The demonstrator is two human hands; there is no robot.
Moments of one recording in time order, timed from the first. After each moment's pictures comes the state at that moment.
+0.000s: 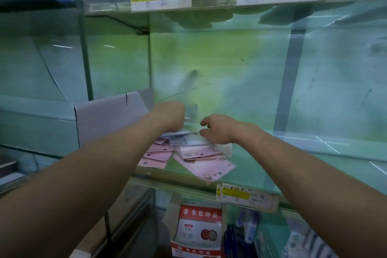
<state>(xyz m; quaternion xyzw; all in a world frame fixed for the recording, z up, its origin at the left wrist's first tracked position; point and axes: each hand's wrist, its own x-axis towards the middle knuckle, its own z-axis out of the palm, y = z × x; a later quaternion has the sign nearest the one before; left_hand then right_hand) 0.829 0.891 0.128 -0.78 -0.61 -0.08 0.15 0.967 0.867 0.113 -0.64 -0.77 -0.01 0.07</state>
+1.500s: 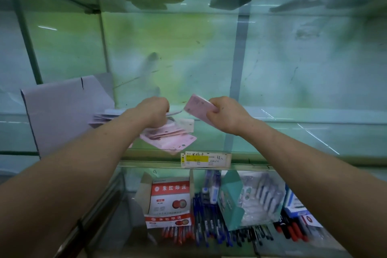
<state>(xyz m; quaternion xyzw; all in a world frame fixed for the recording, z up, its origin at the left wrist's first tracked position) 0.856 0.898 0.091 -0.86 -0.48 -0.10 0.12 1.032 0.789 0.093 -0.70 -0.67 -0.04 0.26</state>
